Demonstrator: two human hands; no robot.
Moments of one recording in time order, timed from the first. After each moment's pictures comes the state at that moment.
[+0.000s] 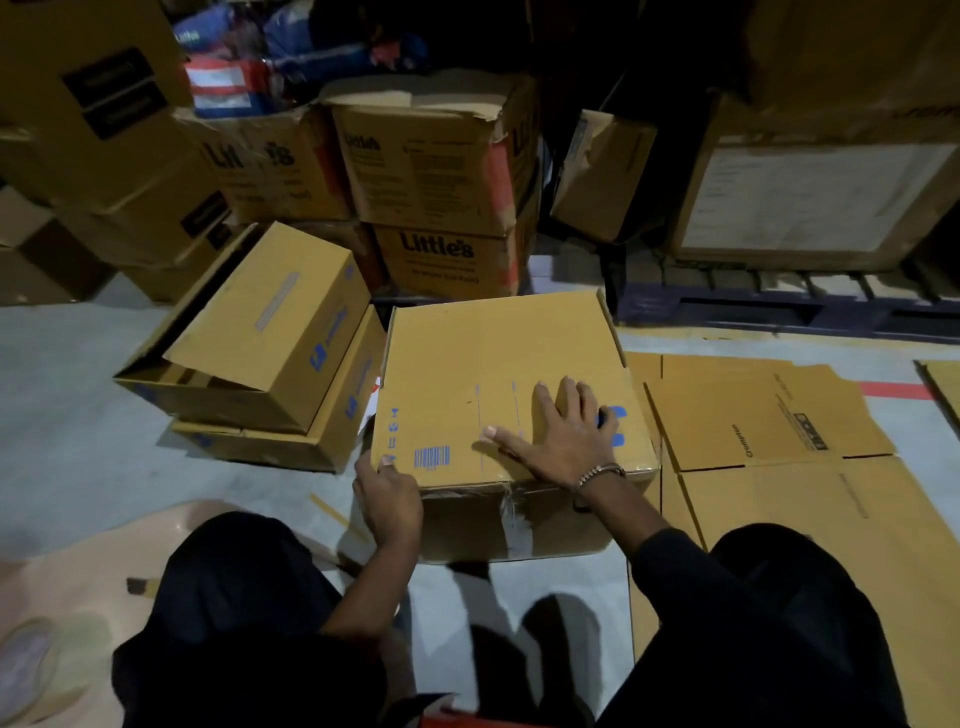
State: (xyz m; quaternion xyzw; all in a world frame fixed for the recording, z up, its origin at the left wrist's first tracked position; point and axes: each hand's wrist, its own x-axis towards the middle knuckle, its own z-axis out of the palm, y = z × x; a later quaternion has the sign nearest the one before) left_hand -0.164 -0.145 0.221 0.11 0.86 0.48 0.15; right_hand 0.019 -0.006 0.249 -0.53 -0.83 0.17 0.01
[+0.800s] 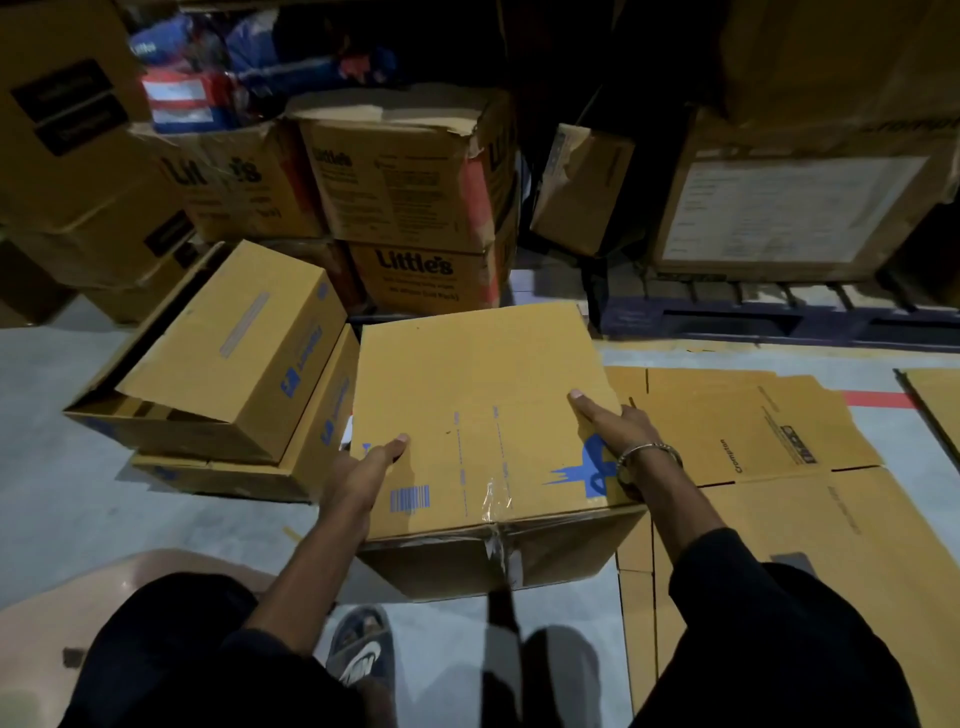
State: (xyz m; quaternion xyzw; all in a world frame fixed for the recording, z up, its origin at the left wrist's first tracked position) left_hand -0.225 -0.090 0.237 0.10 0.83 0.44 0.33; right_hand 0.070 0.077 0.254 -0.67 -0.51 0.51 0.17
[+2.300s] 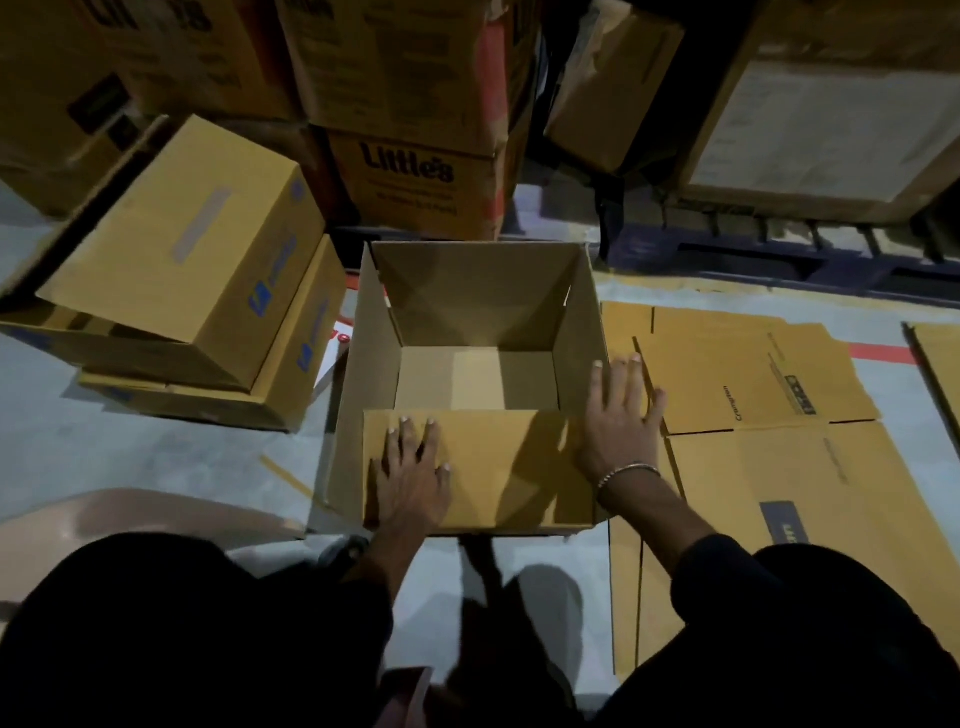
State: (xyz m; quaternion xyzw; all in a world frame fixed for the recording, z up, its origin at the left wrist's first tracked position) left_hand -0.182 -0.110 0.059 0.50 0.85 0.05 0.16; right_hand 0.047 0.023 0.173 -0.59 -0.80 -0.03 -0.11
